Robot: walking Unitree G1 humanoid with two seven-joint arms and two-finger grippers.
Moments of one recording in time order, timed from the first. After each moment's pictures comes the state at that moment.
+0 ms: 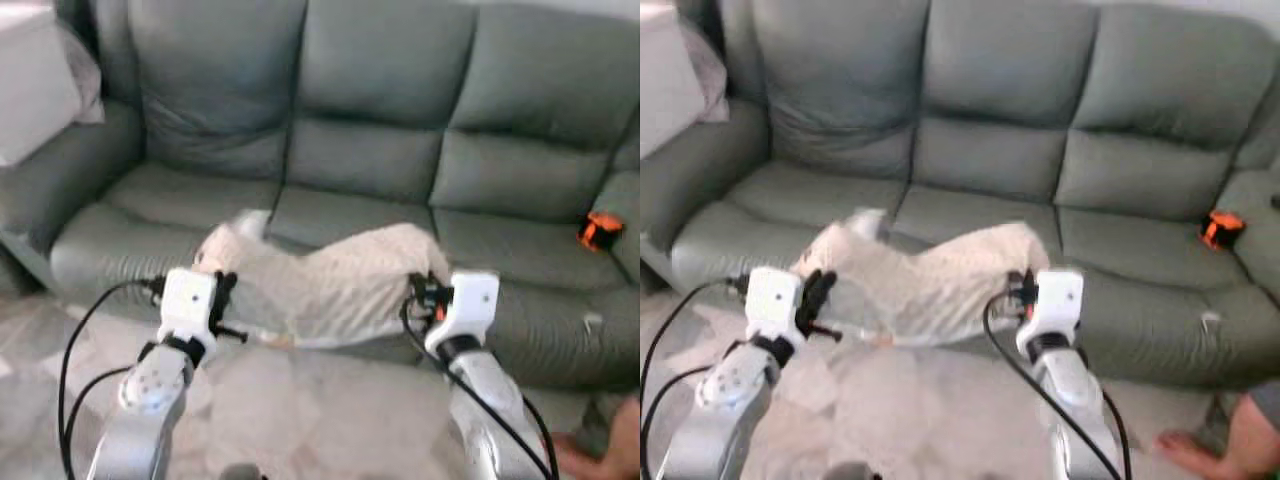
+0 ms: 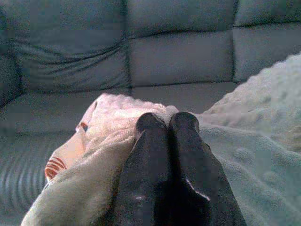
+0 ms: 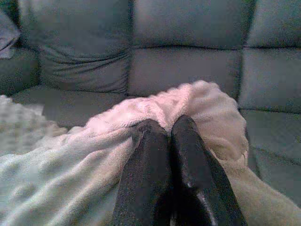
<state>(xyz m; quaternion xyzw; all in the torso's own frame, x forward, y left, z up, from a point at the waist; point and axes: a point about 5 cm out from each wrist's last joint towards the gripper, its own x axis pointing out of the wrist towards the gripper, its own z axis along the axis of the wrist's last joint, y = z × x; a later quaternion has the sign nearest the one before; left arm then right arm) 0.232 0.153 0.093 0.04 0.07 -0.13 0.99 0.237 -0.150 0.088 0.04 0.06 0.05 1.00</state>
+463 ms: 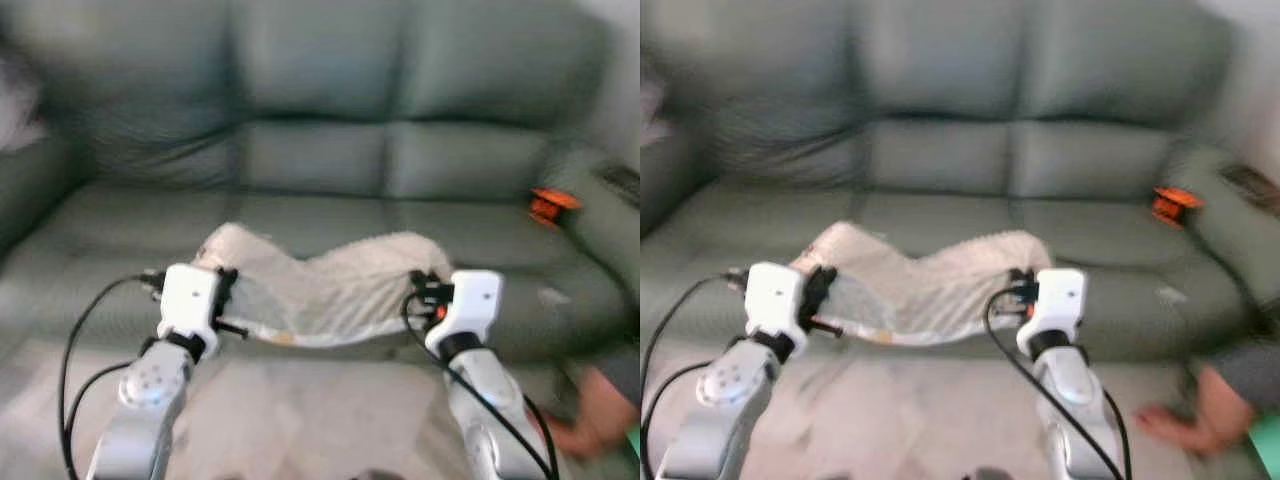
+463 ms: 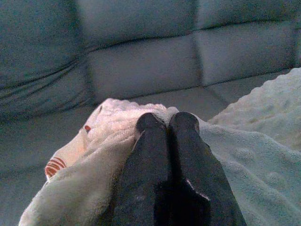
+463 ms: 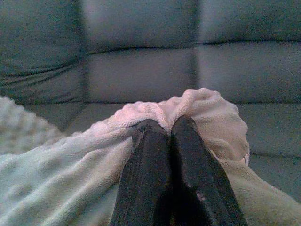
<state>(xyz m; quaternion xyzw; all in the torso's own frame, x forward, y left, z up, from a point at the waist) 0.234 0.152 0.096 0.04 0.07 -0.13 0.99 0.237 -0.151 0.088 0.04 0.06 0.05 1.00</state>
